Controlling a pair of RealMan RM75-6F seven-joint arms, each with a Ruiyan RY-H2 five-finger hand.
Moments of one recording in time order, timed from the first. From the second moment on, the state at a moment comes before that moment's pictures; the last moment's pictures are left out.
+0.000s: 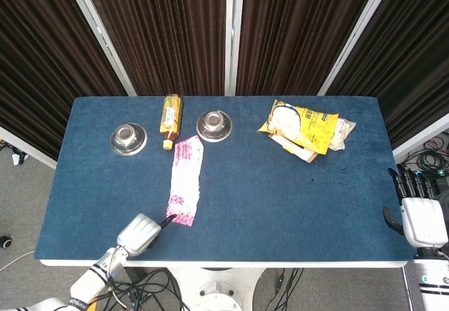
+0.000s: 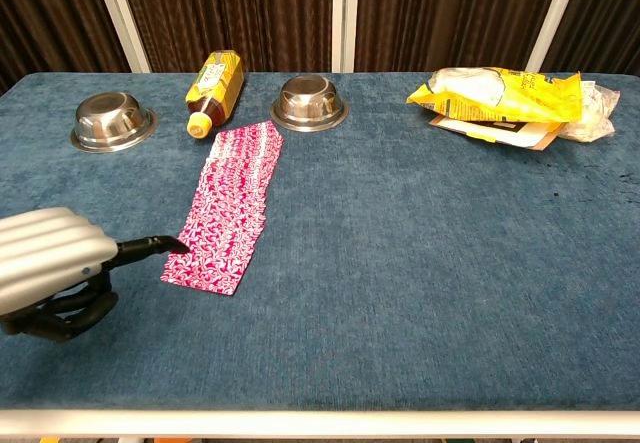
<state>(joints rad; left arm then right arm) -0.40 -1.48 0.03 -1.65 1.49 0.93 0.54 0.11 -1.09 0.10 -1.68 -1.41 1.43 -0.15</state>
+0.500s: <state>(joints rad) -0.49 -1.55 0.02 -1.62 1.35 0.85 0.64 0.12 -1.10 0.11 -1.63 -1.39 1.42 -0.10</state>
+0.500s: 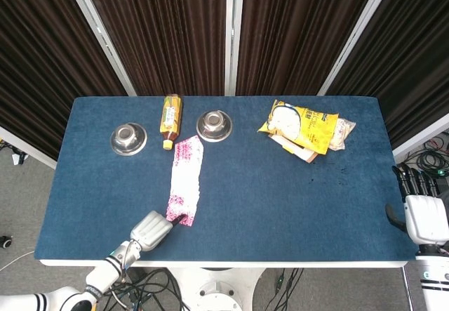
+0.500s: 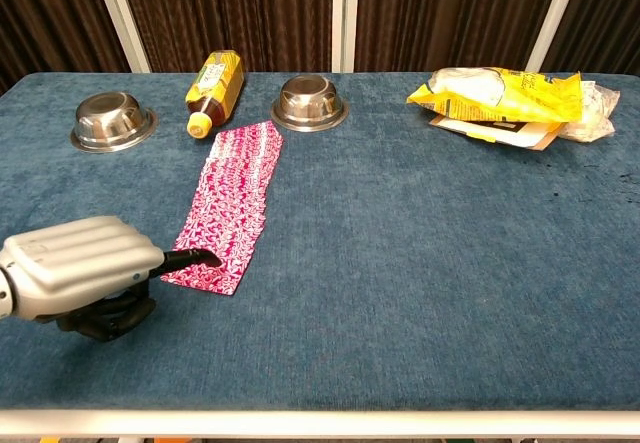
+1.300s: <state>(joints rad) -0.51 -1.53 0.07 -1.61 1.20 0.89 0.71 0.12 -1.12 0.11 -1.61 -1.38 1.42 -0.13</state>
